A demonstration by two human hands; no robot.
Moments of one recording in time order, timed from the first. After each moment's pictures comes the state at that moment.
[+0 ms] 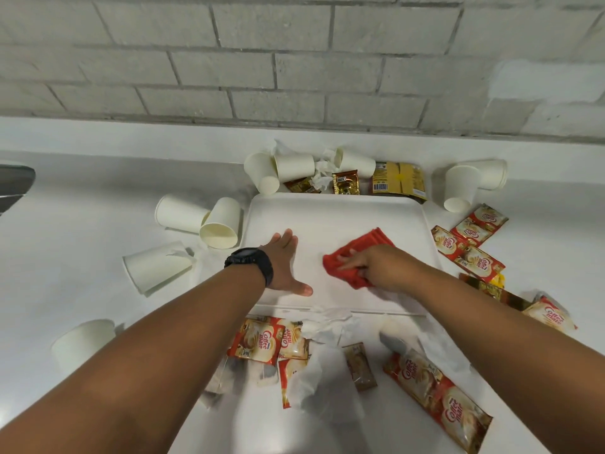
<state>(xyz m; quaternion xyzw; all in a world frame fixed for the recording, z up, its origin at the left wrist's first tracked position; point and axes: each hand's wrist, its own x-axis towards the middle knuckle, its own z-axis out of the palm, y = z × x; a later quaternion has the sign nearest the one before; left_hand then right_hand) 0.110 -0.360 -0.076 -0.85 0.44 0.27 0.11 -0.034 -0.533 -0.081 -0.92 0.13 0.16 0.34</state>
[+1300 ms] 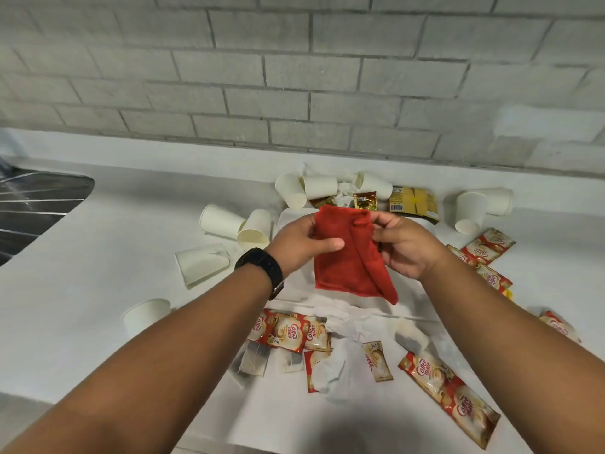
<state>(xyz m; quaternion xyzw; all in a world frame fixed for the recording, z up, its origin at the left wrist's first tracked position) 0.090 -0.323 -0.026 -0.68 0.31 0.33 -0.58 -0.028 -0.498 -0.007 -0.54 0.11 -0.02 0.84</state>
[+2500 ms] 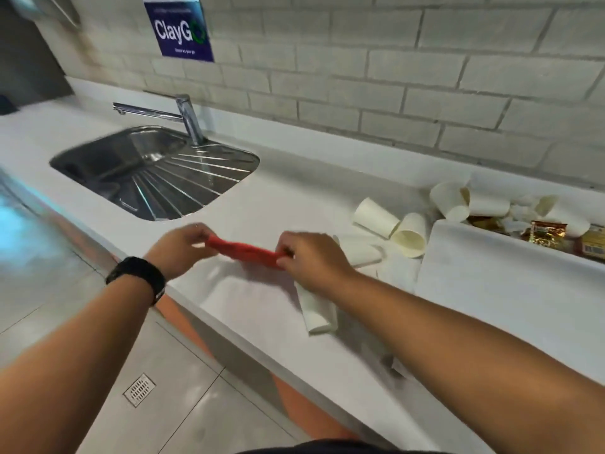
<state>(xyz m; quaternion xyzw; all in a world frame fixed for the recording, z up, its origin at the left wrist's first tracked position) 0.172 0.097 -0.016 -0.93 0.10 0.03 -0.35 0.115 -0.150 -0.015 -0.95 -0.13 -0.04 0.27</state>
